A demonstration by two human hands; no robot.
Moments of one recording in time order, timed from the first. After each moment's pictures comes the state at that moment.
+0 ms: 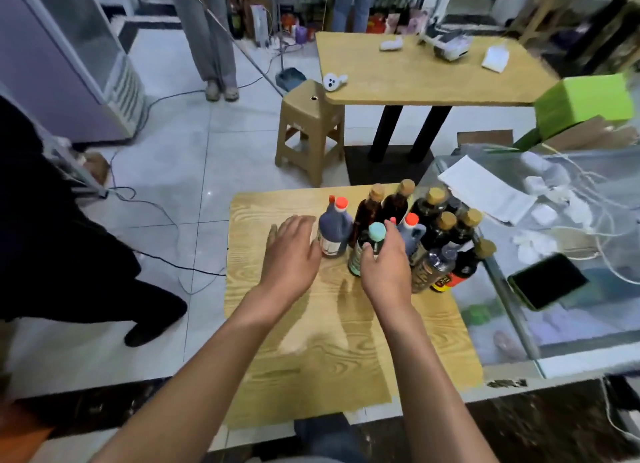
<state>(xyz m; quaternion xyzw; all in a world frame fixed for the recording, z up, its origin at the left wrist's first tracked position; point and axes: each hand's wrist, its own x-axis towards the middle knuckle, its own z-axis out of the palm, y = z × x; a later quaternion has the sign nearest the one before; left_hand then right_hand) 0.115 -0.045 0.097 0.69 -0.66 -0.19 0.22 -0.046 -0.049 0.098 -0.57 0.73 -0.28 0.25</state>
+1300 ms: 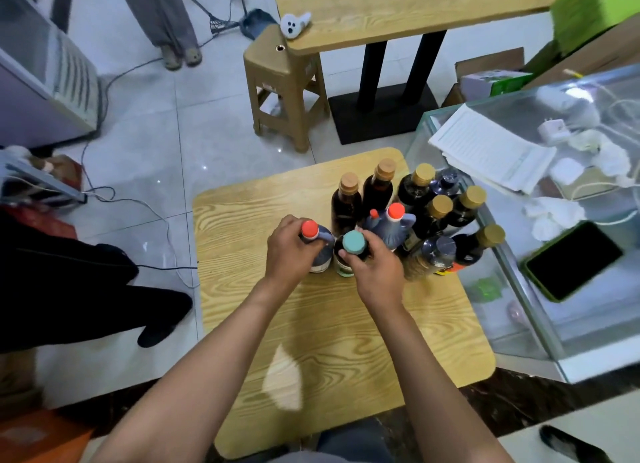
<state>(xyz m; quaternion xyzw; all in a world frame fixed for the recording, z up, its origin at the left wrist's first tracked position) 0.065 -0.146 0.002 0.69 -0.58 -0.29 0.32 -0.089 -0.108 0.005 -0.49 0.71 -0.35 0.37</state>
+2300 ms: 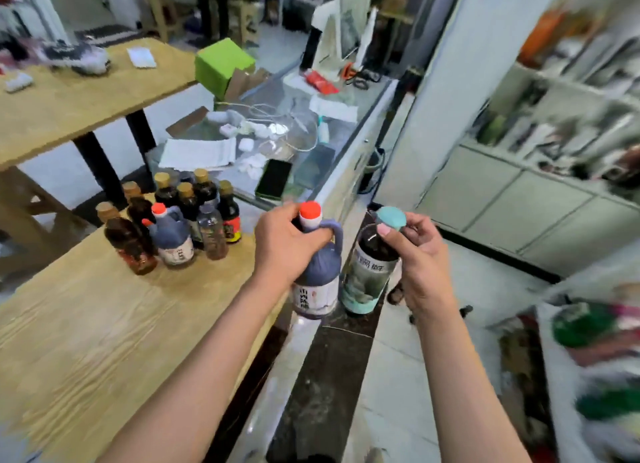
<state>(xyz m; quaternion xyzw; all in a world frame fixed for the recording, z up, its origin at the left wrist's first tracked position) -0.104 0.113 0.187 0.29 -0.76 -0.47 0.34 -0.200 0.275 0.207 -0.18 0.58 -0.77 0.16</state>
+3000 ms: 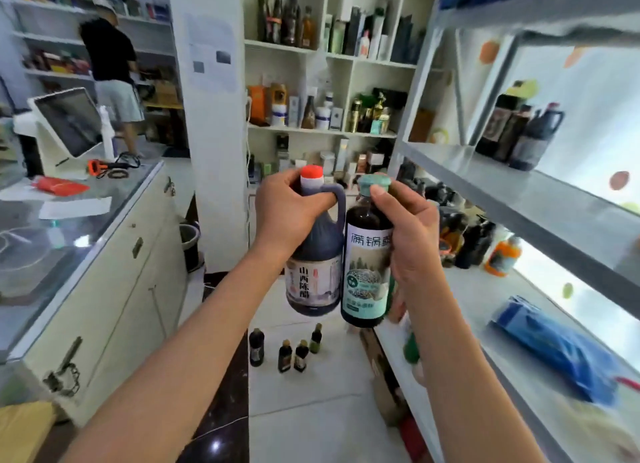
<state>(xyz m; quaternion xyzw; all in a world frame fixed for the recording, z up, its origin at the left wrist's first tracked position) -0.315 0.520 0.359 -0.04 -0.73 -0.61 0.31 -0.293 0.678 0.360 -0.15 0.59 -0.78 -0.16</state>
